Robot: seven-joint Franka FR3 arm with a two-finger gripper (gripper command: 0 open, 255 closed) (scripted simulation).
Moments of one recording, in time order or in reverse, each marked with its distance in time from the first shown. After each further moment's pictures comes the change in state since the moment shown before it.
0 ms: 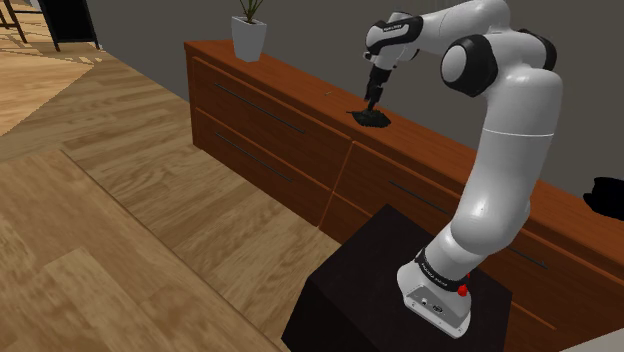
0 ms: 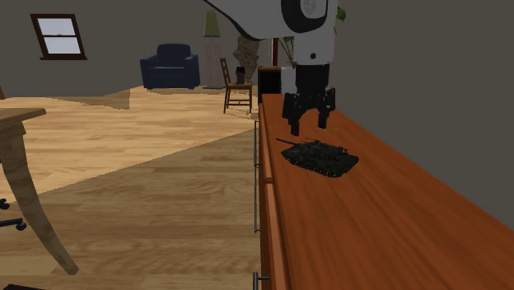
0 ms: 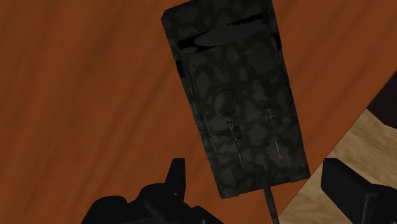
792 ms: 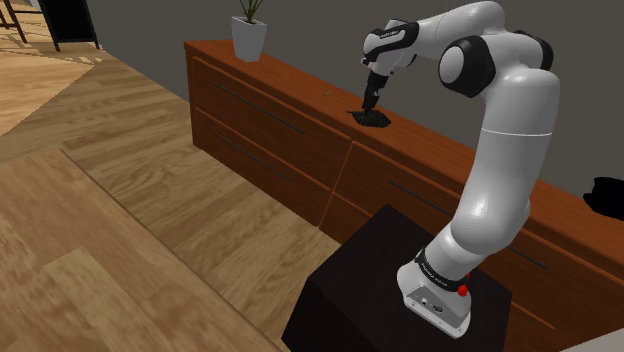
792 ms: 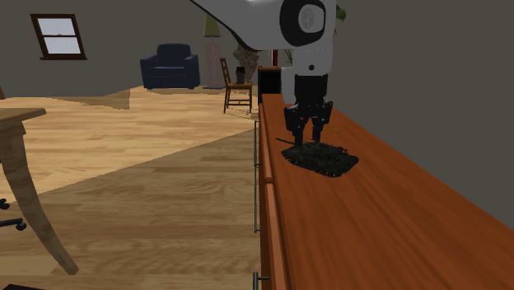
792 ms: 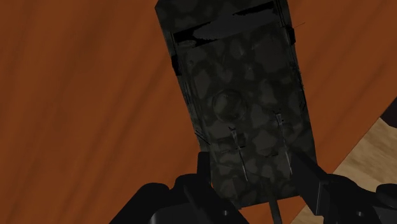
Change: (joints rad) arm 0.002 0.012 0.006 -0.041 0.010 0.054 -0.006
